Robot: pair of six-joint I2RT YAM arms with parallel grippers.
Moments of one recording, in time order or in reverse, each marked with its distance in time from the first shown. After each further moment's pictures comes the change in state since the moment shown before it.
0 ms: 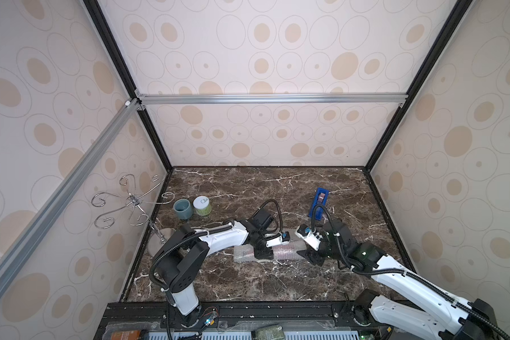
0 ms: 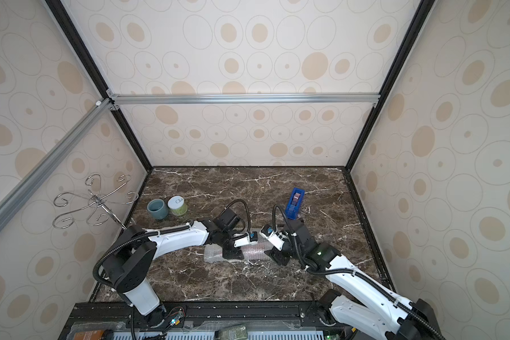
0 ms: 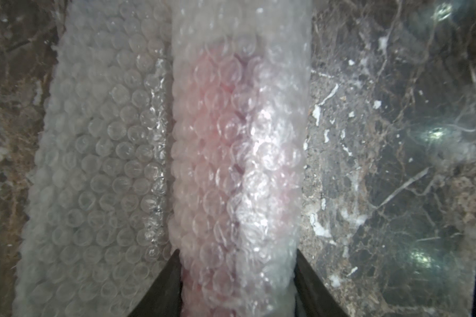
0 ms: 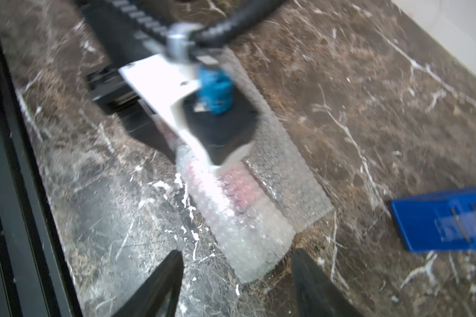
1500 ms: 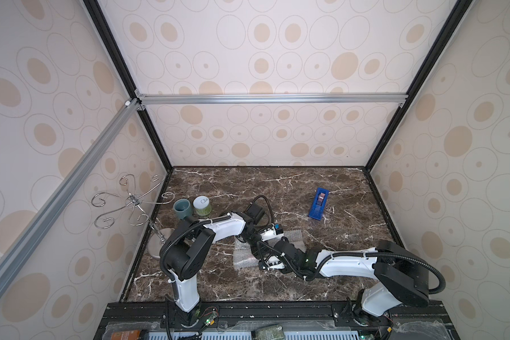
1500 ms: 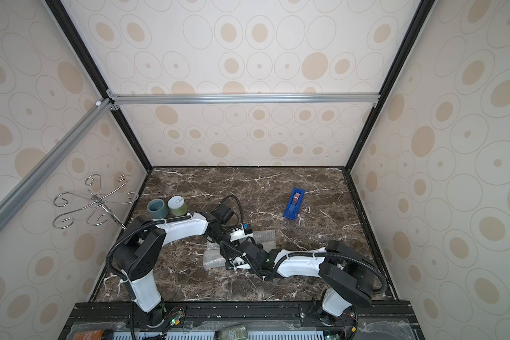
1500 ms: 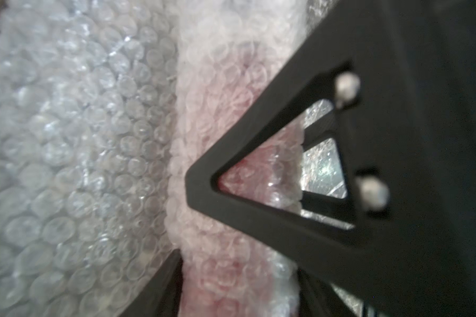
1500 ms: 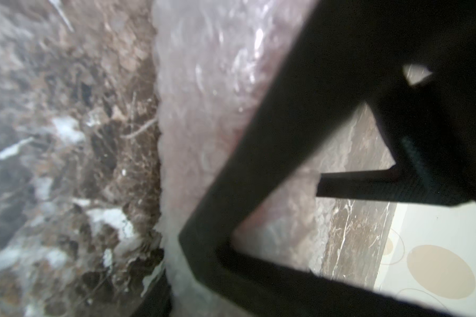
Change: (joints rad) left arm 0.126 0.076 0.043 -0.115 0.277 -0.047; right arm 0.348 0.641 0.071 0.360 0.494 -0.514
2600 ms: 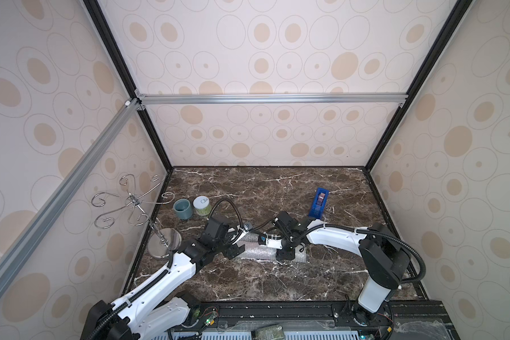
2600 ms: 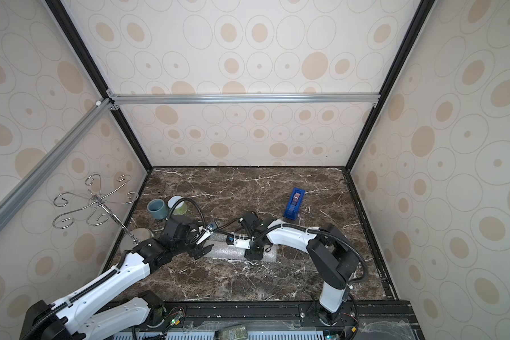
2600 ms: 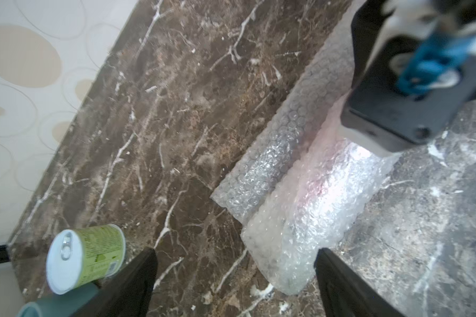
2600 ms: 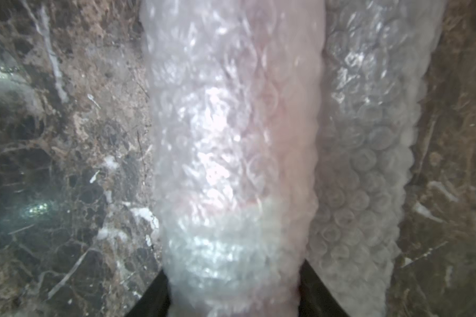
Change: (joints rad) left arm 0.062 -0.852 -0.434 0.225 -0.635 0.005; right arm -0.263 0.198 0.411 -0.554 -0.547 0.257
